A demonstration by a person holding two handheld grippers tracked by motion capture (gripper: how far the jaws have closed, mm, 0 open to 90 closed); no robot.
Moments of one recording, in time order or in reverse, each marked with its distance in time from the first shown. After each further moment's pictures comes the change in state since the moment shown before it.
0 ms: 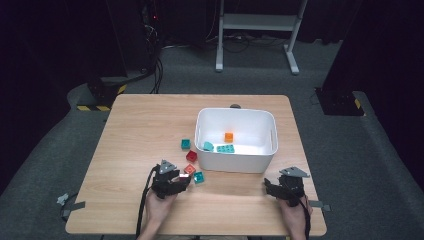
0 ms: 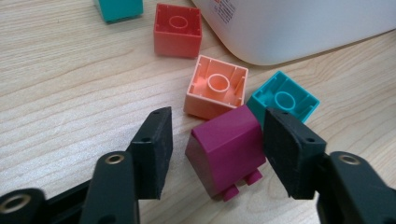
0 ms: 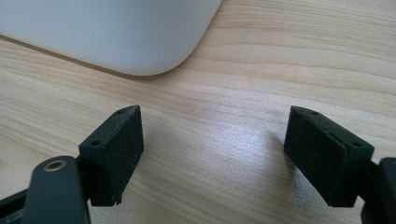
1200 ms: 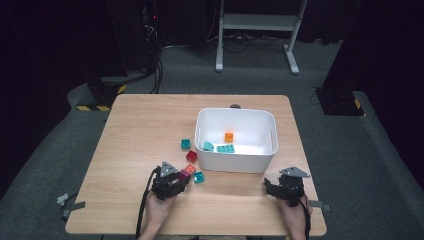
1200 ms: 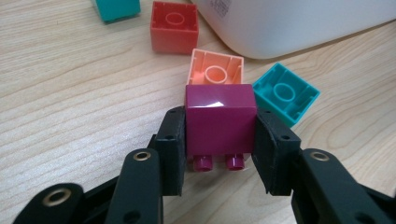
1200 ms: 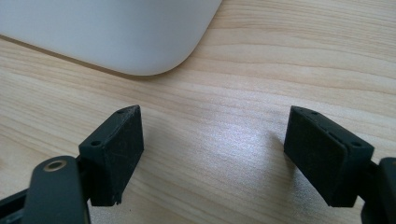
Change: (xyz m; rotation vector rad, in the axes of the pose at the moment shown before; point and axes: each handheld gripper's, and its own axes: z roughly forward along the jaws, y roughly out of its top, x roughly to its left) left arm -0.003 -0.004 0.000 -0.014 0.008 0.027; right arm 0.000 0.000 0.000 0.000 0.000 0.000
